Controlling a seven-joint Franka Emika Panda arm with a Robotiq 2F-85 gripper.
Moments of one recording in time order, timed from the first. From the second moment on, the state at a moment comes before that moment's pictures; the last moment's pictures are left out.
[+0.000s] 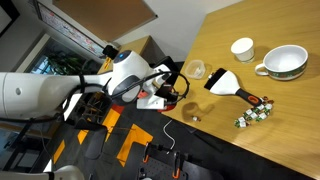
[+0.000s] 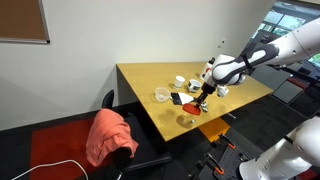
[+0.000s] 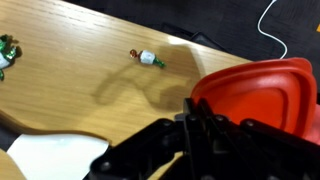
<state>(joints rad) -0.23 0.06 -0.02 -2.56 0.18 2.56 -0.47</state>
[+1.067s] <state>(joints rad) -0.12 0.12 0.07 -2.79 0.59 3.22 -0.41</state>
